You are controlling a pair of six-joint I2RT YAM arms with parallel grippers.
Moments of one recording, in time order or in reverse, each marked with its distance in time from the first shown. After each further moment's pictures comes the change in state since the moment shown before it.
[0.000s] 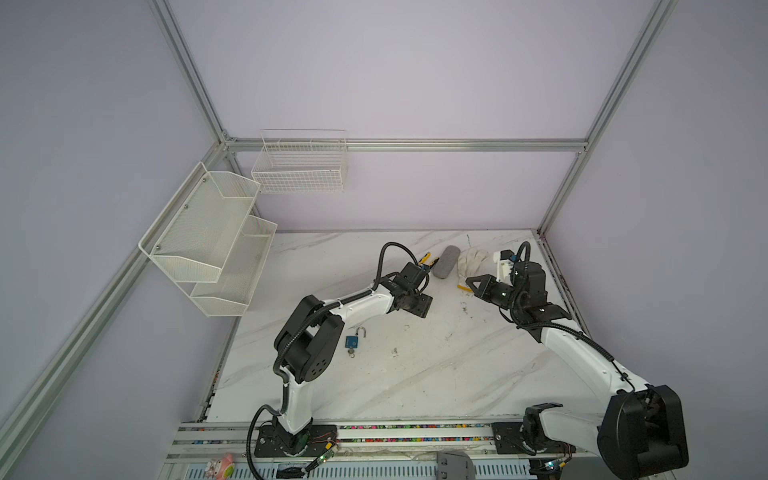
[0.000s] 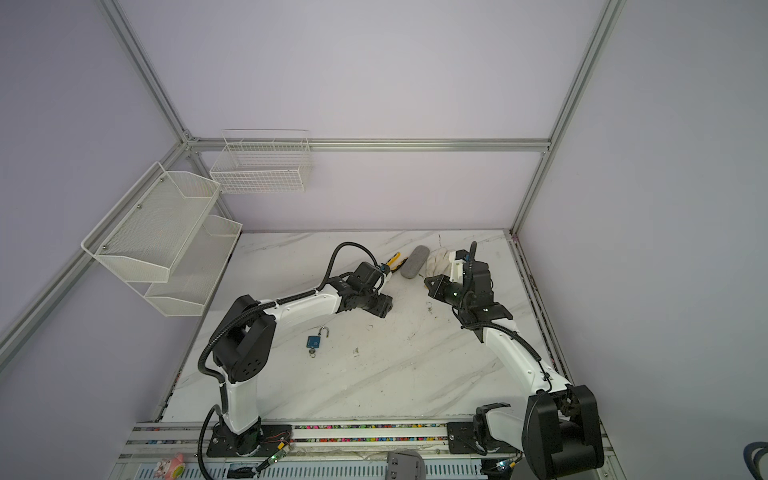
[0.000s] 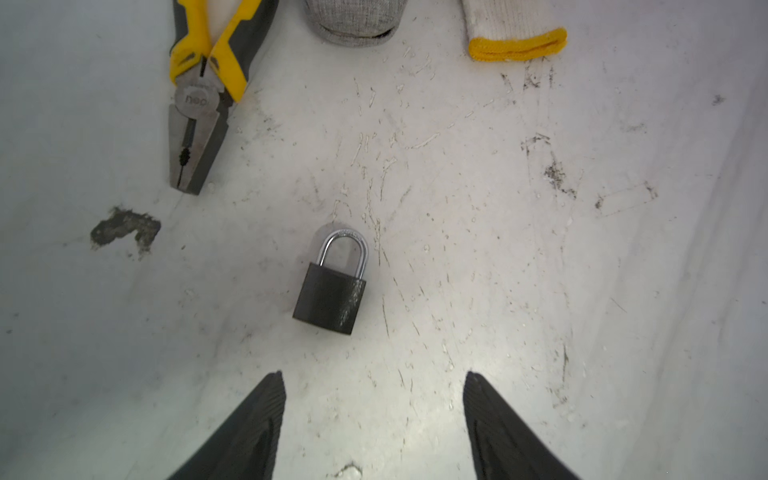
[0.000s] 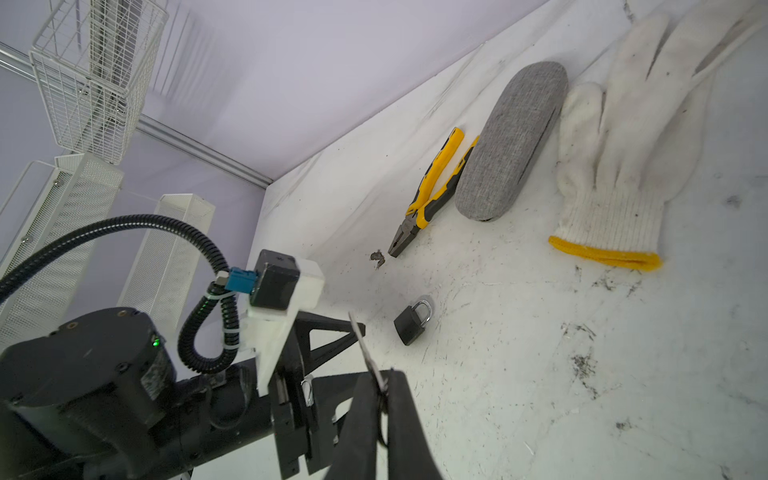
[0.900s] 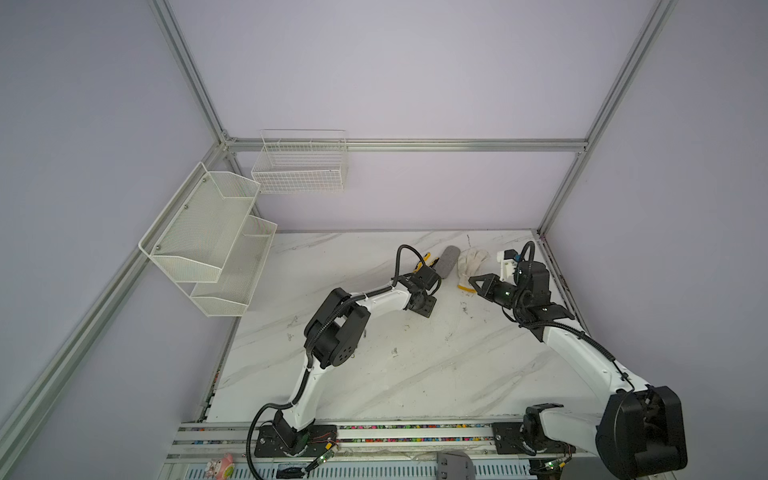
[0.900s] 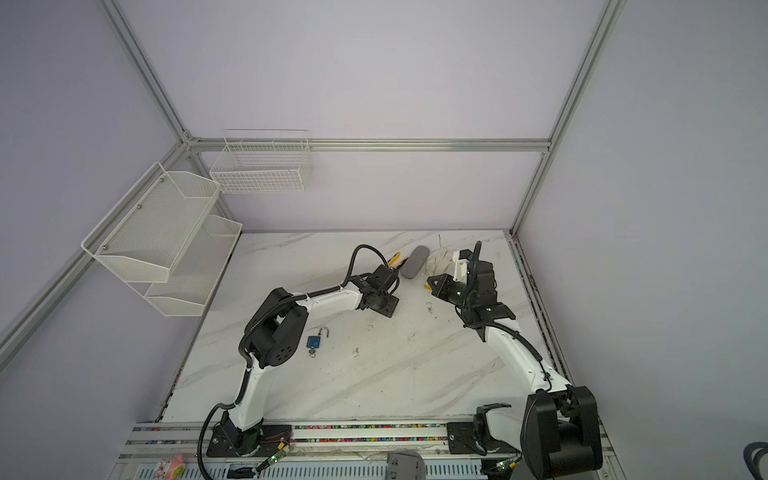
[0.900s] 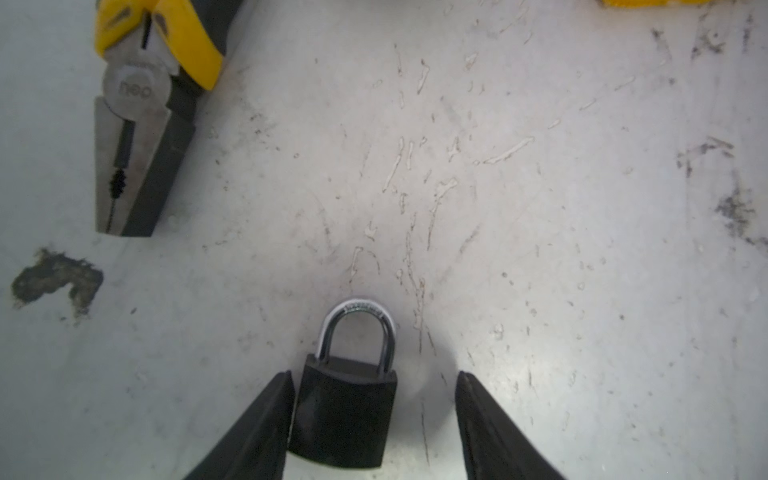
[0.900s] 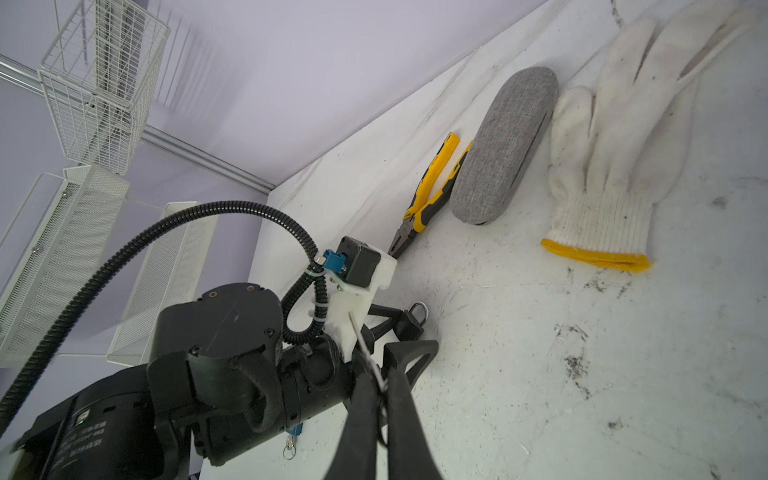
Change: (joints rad) left arm -0.023 0.198 0.169 -0.082 -0.105 -0.059; right arm -0.031 0.000 0.000 0.001 -0.031 0.004
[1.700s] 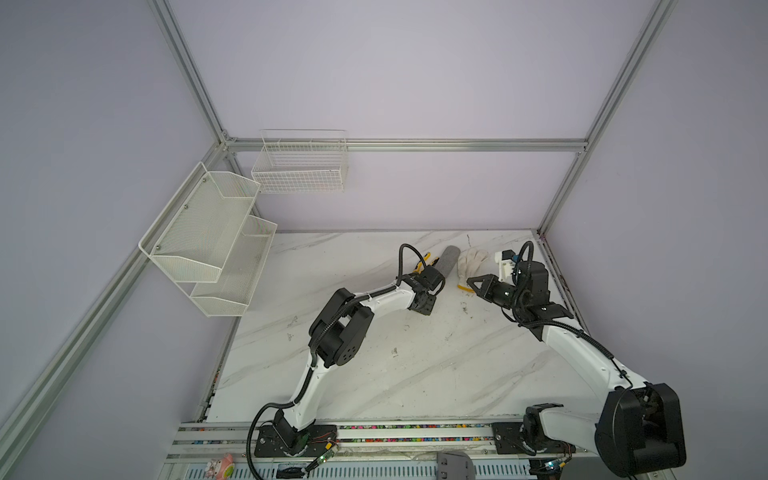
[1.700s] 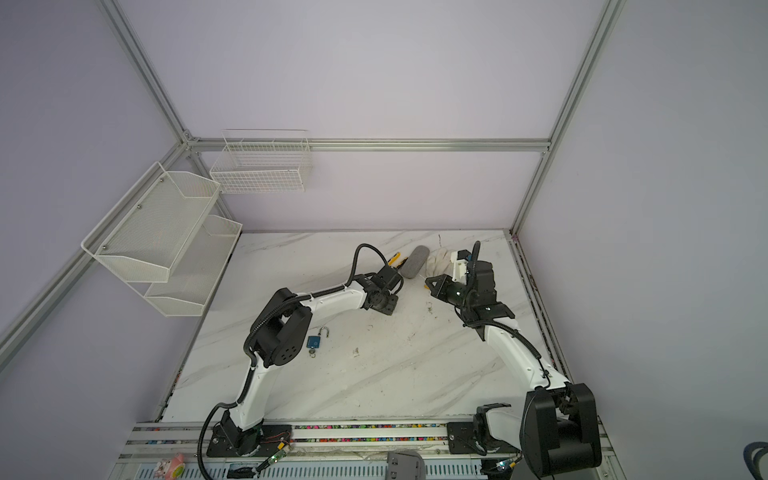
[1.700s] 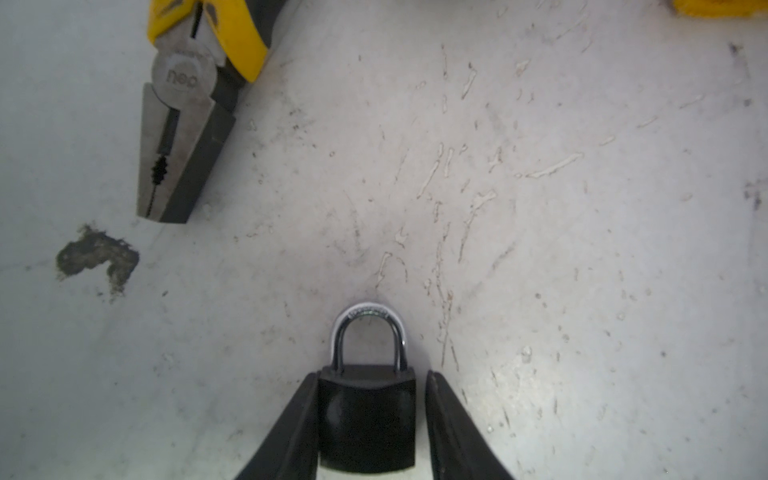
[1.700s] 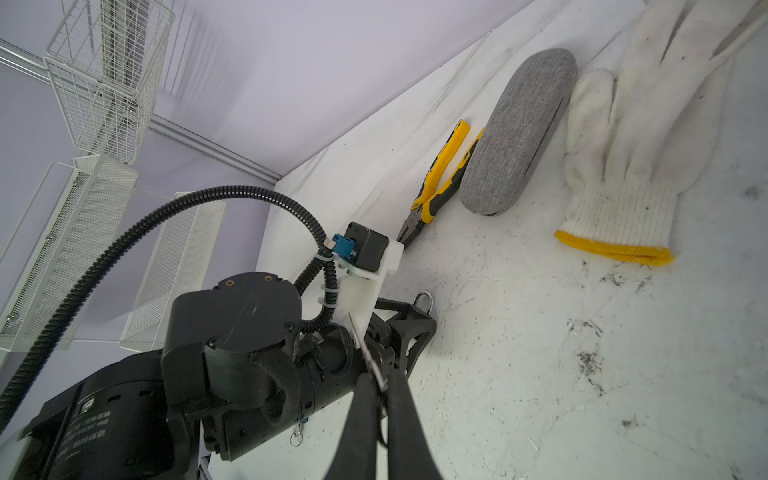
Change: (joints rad) left arm -0.012 0.042 0.073 -0.079 -0.087 -0.058; right arm -0.001 0.014 0.000 0.002 -0.042 -0.001
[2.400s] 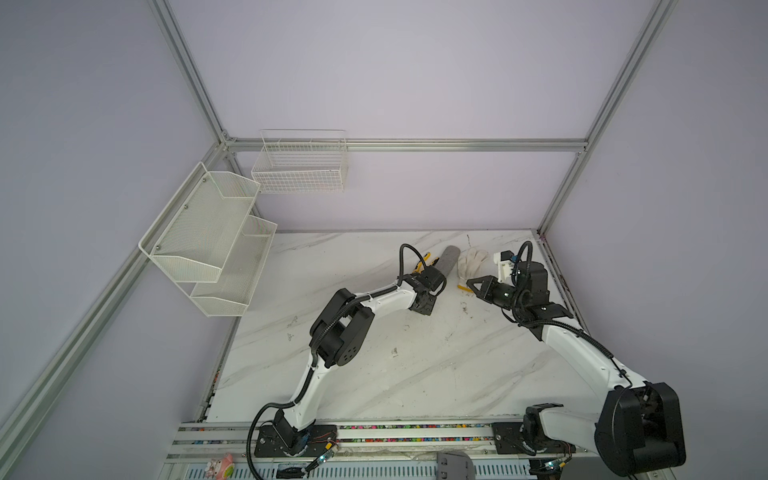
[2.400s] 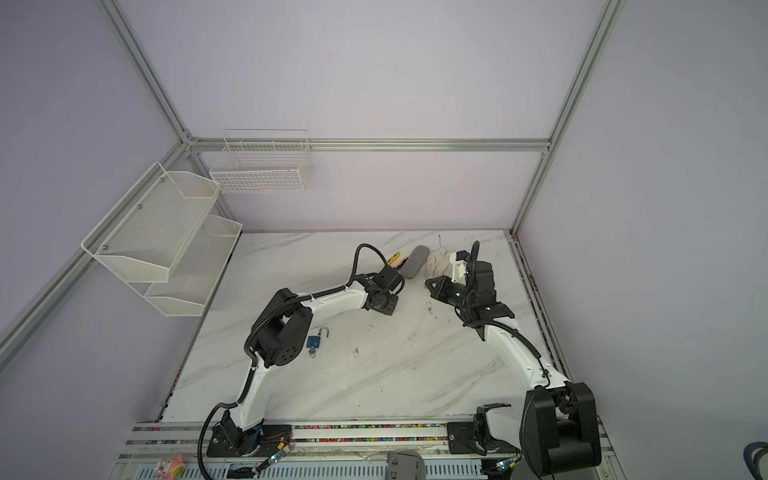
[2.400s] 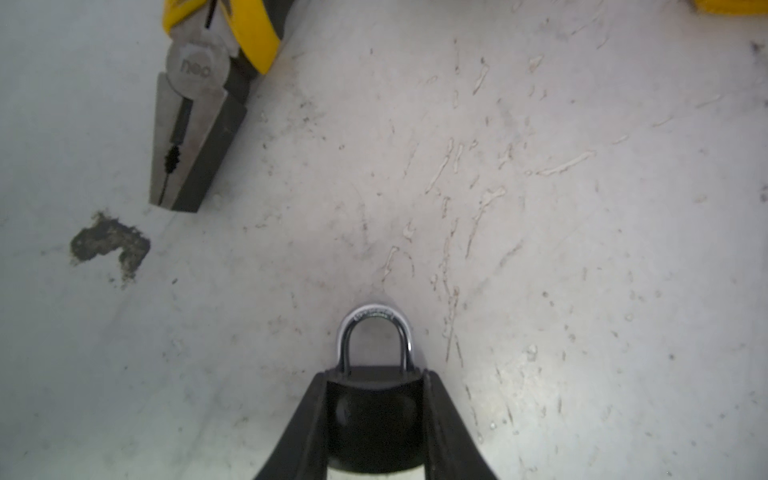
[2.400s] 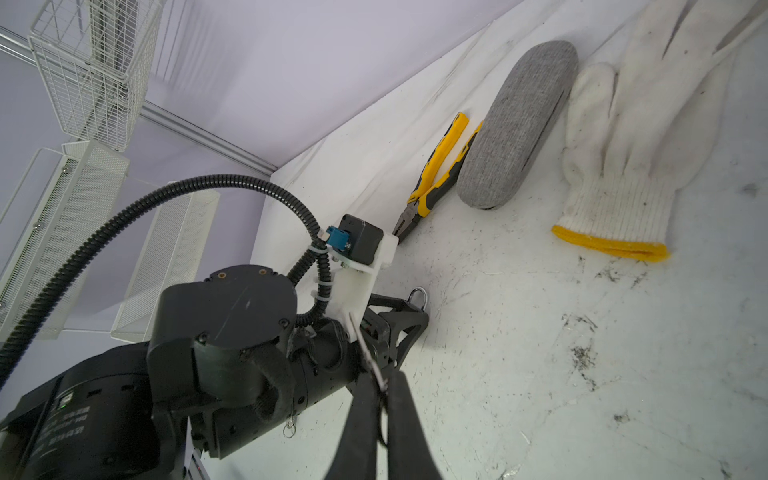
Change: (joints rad) left arm -0.005 -0.024 -0.021 -0.028 -0.026 -0.038; right arm 0.000 0.002 0.000 -0.022 -0.003 -0.033
